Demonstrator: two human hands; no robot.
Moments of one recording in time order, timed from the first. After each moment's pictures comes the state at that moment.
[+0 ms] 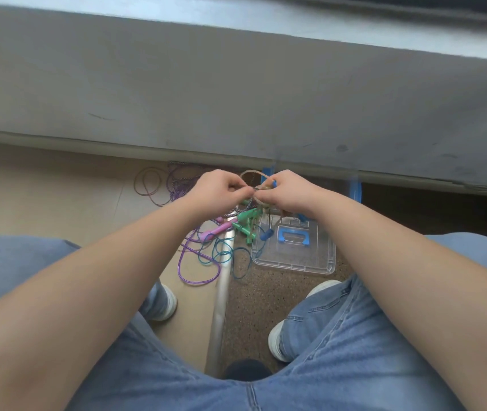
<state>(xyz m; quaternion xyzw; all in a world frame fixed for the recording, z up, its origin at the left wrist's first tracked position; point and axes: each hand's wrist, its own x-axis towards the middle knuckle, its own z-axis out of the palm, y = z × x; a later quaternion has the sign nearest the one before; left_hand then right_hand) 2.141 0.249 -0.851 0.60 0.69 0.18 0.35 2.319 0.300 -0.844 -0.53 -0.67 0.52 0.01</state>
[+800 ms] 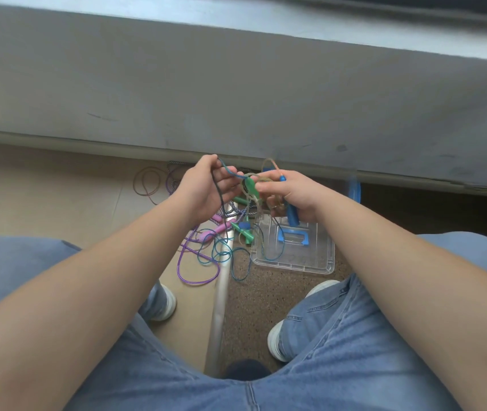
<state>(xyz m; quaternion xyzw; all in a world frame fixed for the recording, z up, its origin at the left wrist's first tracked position) 2.142 0.252 -0.838 0.07 0.54 0.53 0.65 2.329 0.302 -0.854 -0.46 -0.47 0.74 0.12</state>
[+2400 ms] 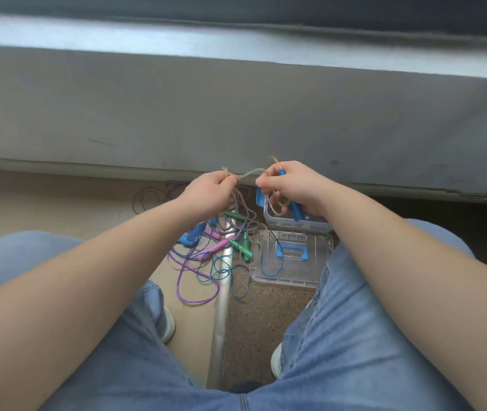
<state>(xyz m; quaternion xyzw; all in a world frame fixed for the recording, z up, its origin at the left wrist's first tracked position) 2.145 0.269 -0.814 0.50 0.74 0.19 0.41 2.334 0.327 -0.811 -0.55 -0.55 0.61 0.13</state>
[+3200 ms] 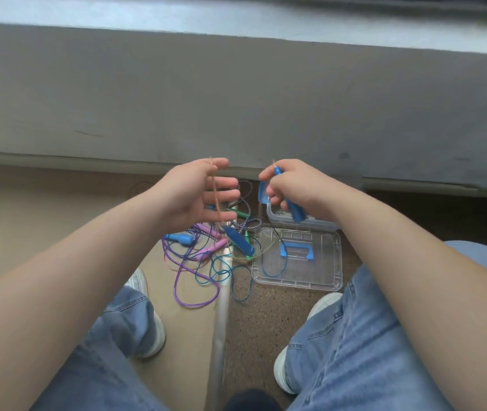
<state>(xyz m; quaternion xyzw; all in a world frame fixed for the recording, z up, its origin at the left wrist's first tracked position) 2.132 0.276 -0.805 0.19 0.62 0.38 0.66 2.321 0.333 -0.817 -0.58 -0.56 0.59 0.09</state>
